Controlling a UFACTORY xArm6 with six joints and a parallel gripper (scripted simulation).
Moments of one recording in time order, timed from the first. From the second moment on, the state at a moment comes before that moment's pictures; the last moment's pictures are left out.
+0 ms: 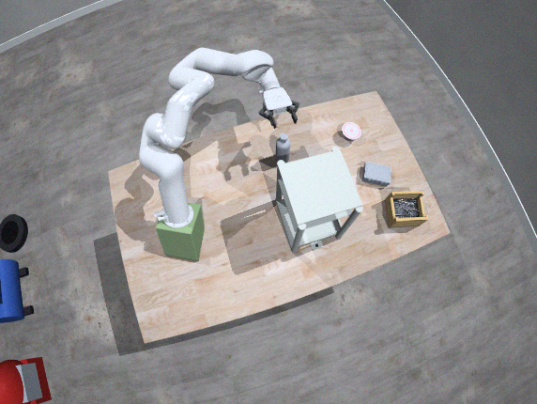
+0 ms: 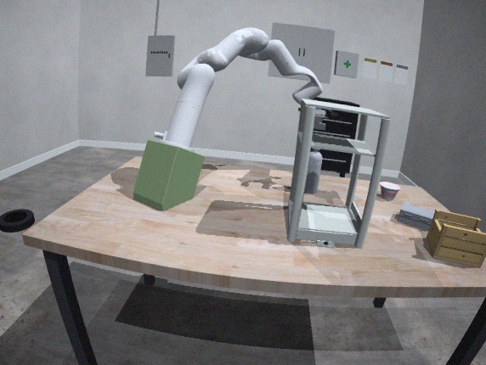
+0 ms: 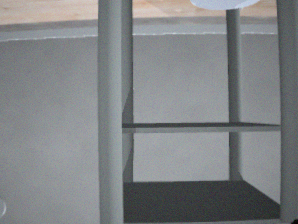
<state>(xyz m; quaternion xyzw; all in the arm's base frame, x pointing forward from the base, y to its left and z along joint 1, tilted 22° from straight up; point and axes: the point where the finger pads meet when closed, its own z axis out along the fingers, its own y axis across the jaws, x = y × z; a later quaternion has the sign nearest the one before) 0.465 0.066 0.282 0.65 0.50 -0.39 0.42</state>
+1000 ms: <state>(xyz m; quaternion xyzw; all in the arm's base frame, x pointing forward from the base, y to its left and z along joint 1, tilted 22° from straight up) 0.471 0.077 0.251 0.65 0.50 -0.39 0.42</state>
